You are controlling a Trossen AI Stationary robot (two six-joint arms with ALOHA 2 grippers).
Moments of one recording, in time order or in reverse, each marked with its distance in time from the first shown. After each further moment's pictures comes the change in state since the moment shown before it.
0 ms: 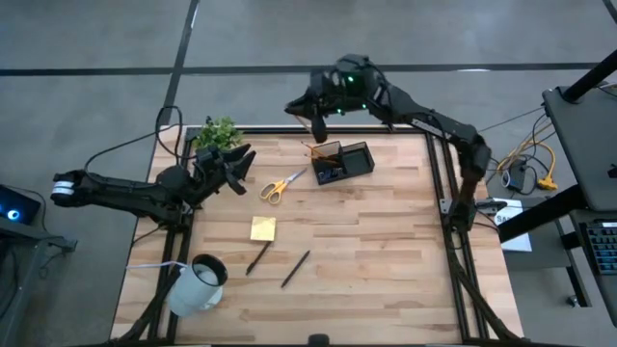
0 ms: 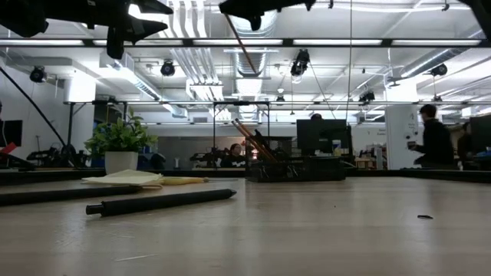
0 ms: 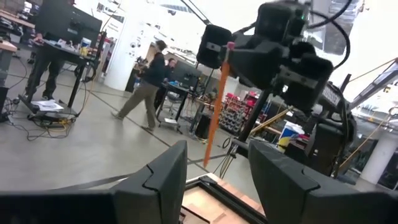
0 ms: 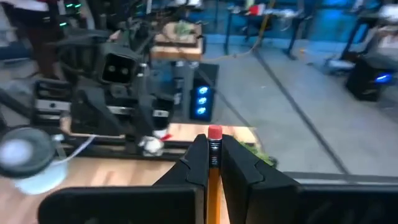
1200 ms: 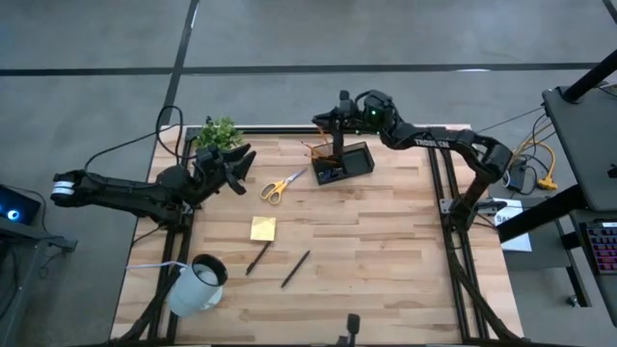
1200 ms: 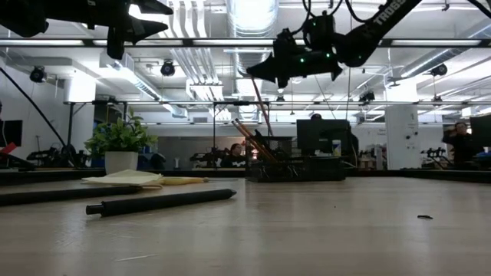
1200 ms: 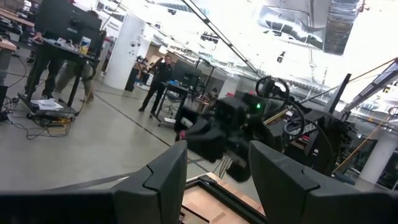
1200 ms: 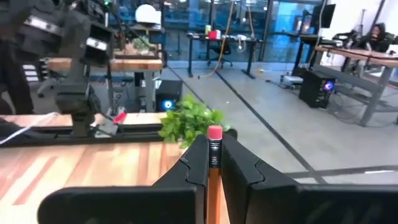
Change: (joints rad) left arm 0.000 0.002 0.000 -0.001 0.000 -0.005; right arm -0.151 -0.127 -0.837 0.862 -0.023 0.073
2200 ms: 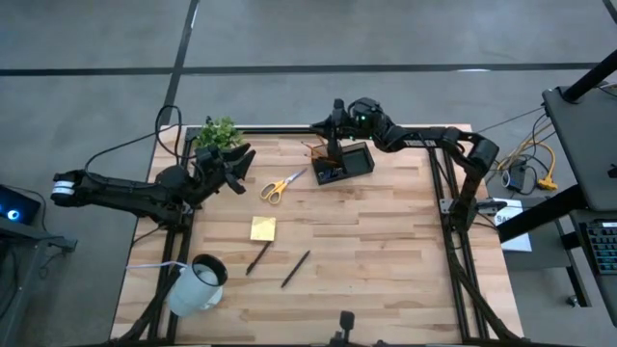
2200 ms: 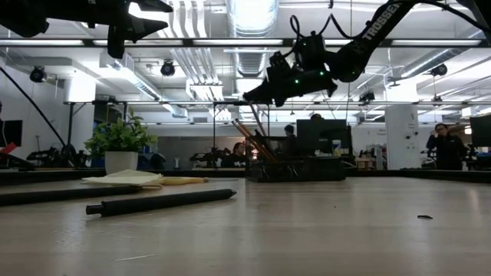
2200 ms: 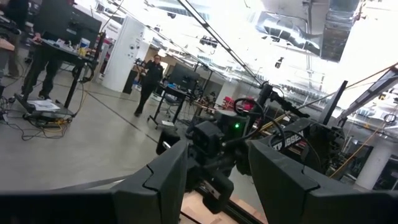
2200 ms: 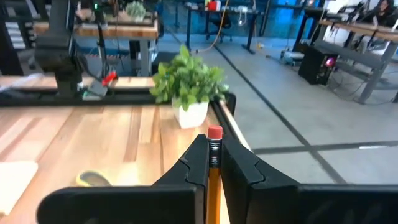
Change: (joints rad) left arm 0.000 0.004 0.000 0.027 0.000 -0.007; right arm -0.002 0.113 0.000 -0.008 0.014 -0.071
